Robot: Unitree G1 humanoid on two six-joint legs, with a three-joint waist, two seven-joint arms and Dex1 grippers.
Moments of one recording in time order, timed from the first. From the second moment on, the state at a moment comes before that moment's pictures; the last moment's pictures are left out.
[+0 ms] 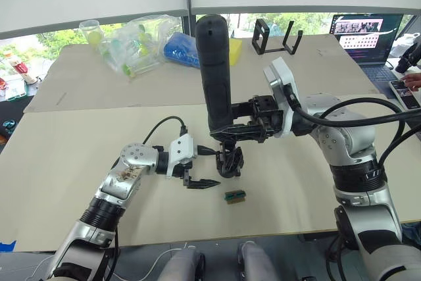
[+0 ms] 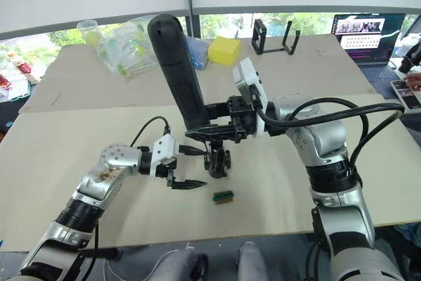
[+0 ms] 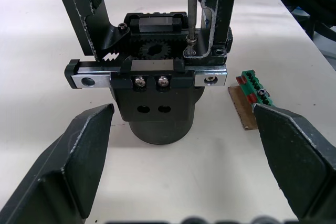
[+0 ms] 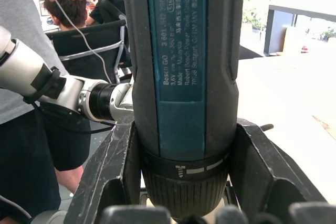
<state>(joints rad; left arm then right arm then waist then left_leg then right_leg) -0.47 0.51 -0.25 0.05 -0.23 0.18 -1.20 -0.82 -0.50 0.11 -0.08 0.64 0.66 1.26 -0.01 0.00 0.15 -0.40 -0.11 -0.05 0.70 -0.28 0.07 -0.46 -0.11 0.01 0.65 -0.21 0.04</state>
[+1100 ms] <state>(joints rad) -0.52 0.36 -0.28 0.28 -0.15 0.07 -1.14 -0.80 -0.51 0.11 -0.10 0.61 0.62 1.28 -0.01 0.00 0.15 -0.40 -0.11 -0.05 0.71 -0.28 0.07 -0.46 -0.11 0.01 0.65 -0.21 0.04</state>
